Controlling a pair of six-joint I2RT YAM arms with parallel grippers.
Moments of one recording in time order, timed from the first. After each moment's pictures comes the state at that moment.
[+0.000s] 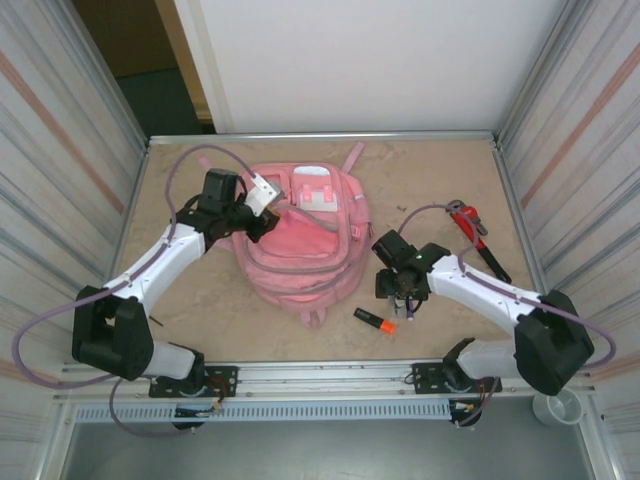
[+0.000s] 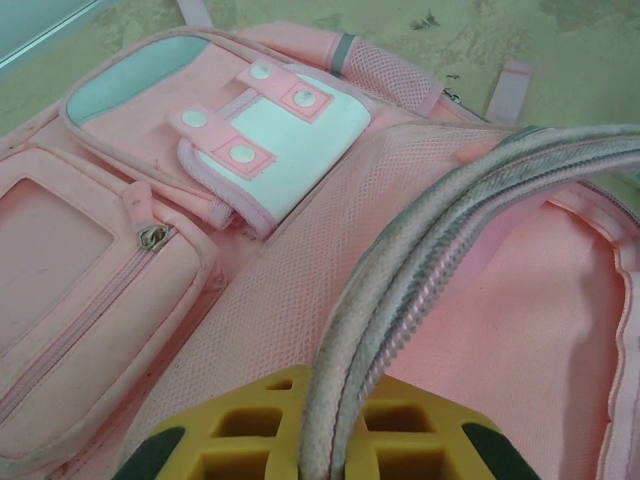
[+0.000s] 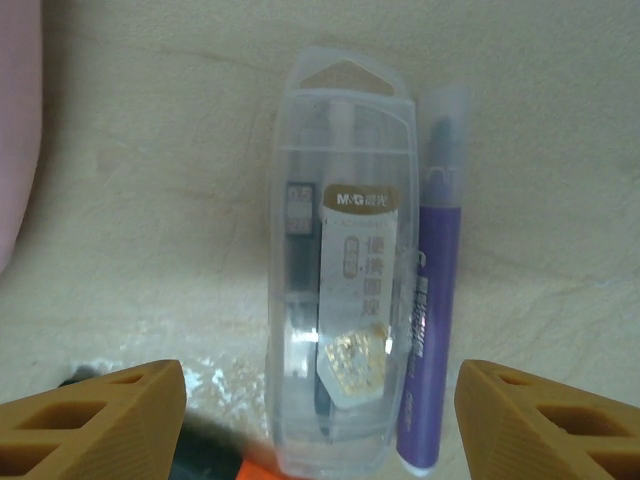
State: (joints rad) left arm -0.33 1.39 1.04 -0.39 0.42 0.40; right arm 0.68 1.29 0.78 -0.84 0.17 0.71
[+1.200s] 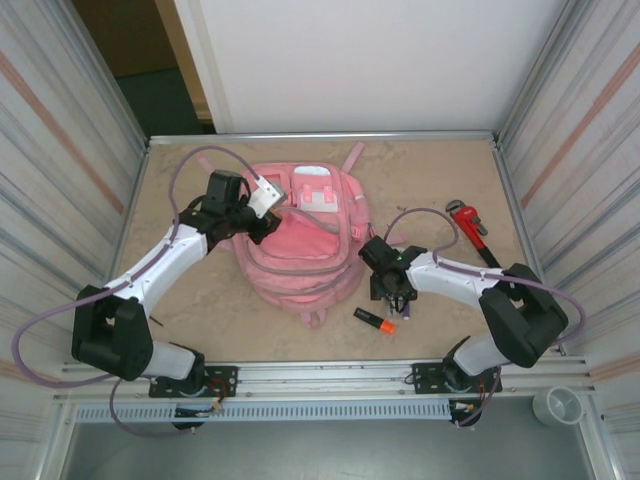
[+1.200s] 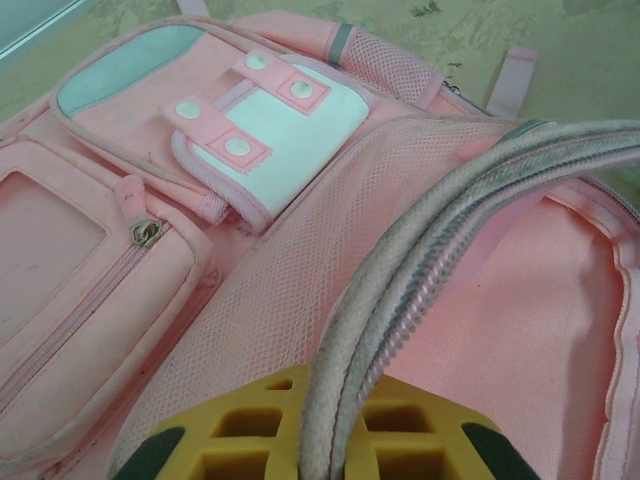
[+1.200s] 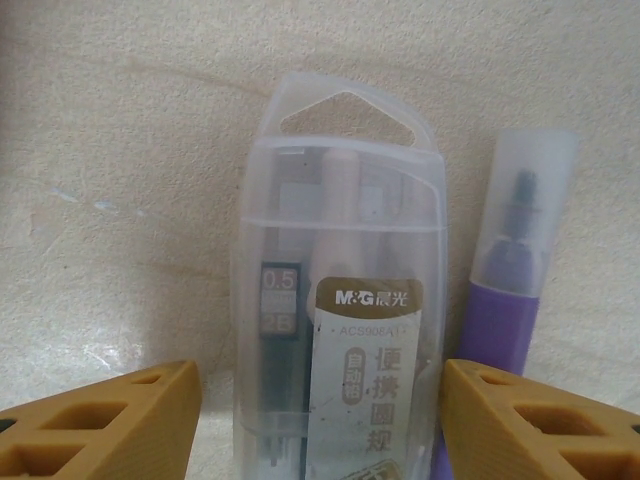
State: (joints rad) left arm -0.36 1.39 1.03 -0.40 0.38 0.40; right arm 0.71 1.47 0.75 -0.69 0.23 0.71
